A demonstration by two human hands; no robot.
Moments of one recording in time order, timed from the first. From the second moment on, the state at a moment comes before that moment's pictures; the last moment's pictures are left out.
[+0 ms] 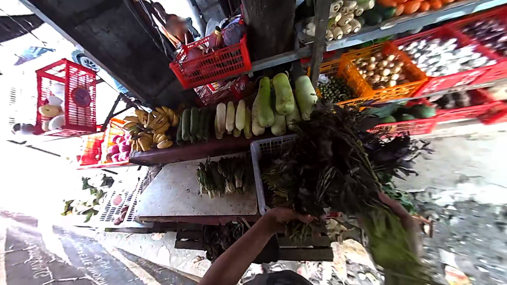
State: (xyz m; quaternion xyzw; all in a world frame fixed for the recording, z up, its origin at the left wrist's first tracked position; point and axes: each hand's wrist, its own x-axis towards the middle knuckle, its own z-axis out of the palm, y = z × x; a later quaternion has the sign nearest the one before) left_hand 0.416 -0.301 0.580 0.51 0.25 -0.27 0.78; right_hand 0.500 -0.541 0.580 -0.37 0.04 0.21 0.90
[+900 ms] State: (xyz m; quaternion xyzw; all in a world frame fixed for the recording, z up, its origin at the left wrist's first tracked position) left_hand 0.403 -0.330 0.573 0.72 0.20 -0.25 0.61; right_hand 0.480 -0.483 0.514 -0.68 0.12 0.19 0.70
